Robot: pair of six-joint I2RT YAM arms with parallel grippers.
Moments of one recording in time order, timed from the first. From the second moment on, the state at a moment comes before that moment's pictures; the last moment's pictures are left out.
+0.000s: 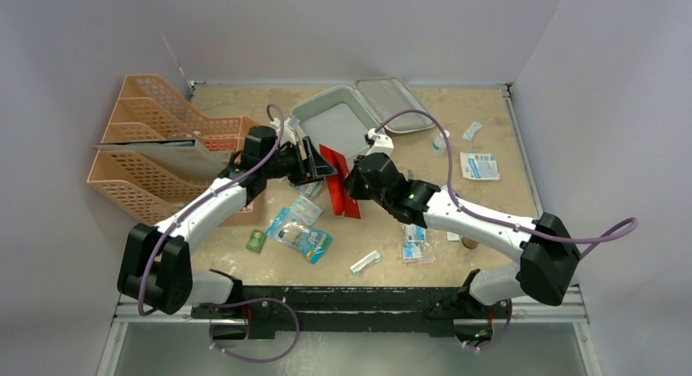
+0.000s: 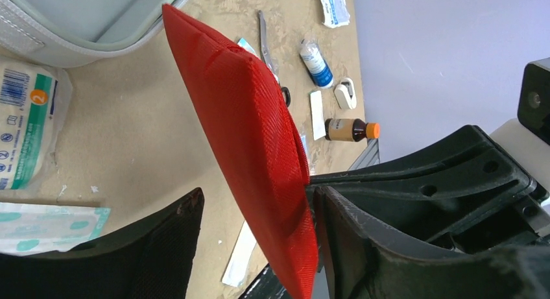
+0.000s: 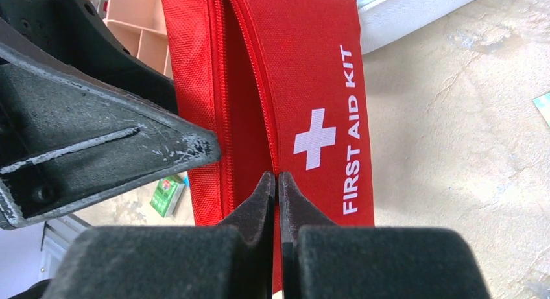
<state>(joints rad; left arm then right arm) -0.36 1.32 0.85 -0.05 0.60 -0.76 0.92 1.39 1.00 -0.18 0.30 0.78</state>
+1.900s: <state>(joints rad) -0.41 1.44 1.18 -0.63 0.44 -0.38 0.92 1.41 1.01 -0.21 0.25 0.77</state>
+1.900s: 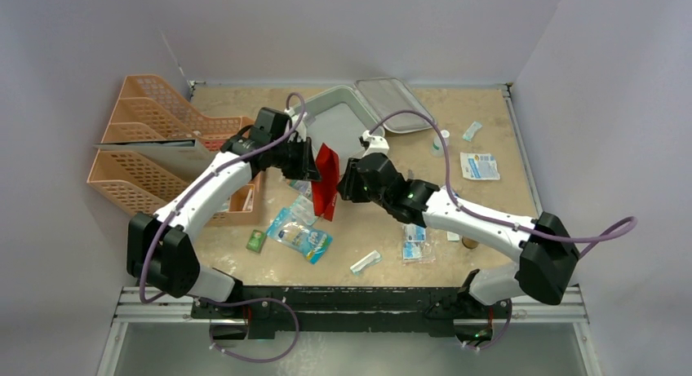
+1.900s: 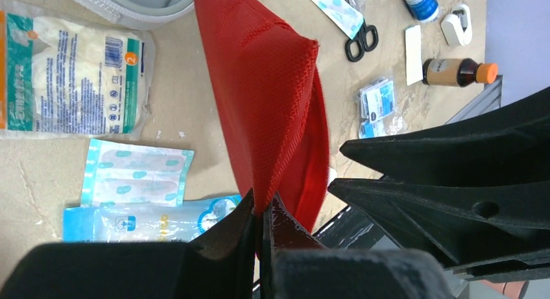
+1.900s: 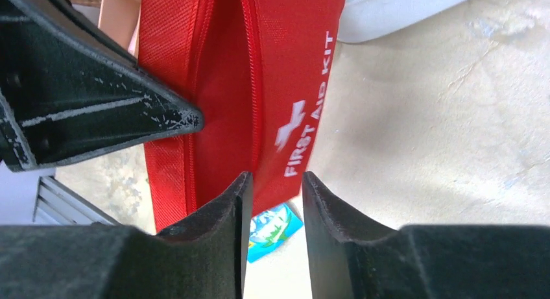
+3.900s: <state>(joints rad) -0.41 1.17 1.15 -0.70 0.08 -0.20 0.84 1.53 0.94 -0.88 -0.08 1.53</state>
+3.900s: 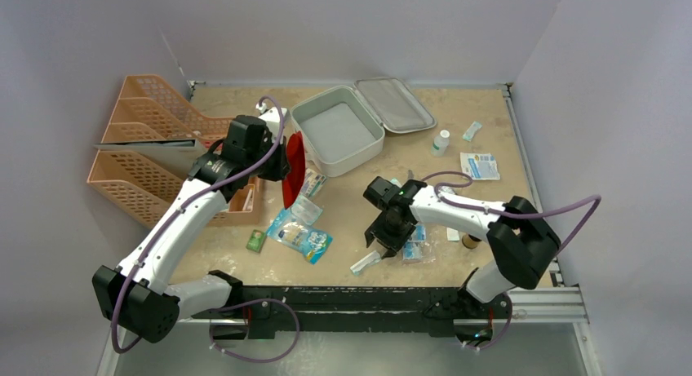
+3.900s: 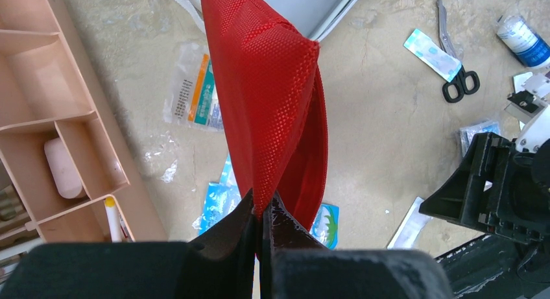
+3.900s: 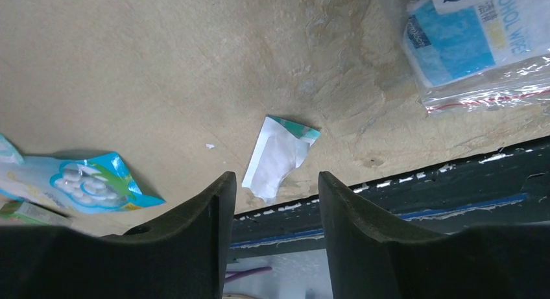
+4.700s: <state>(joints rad) -0.41 1.17 1.15 -0.70 0.07 -0.20 0.85 1.62 0.91 -0.81 -0.10 1.60</state>
